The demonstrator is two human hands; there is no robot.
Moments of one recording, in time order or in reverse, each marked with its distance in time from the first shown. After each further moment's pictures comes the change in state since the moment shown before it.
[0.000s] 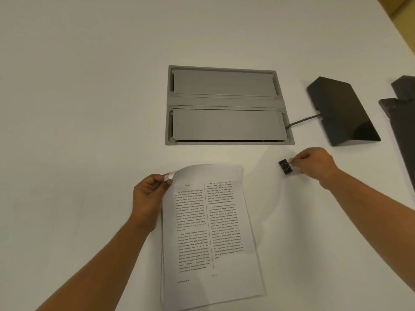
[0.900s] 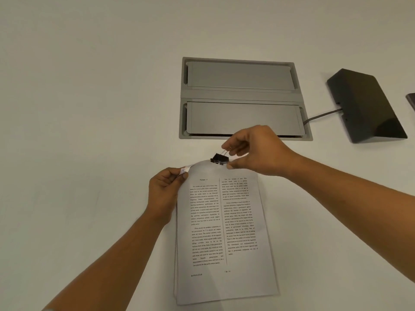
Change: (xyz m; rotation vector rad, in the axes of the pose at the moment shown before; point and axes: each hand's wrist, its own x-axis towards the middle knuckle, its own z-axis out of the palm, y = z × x) left_hand 0.001 0.001 0.003 -0.020 -0.010 -0.009; right_hand -0.106 -0.138 0.052 -0.028 -0.410 -0.722
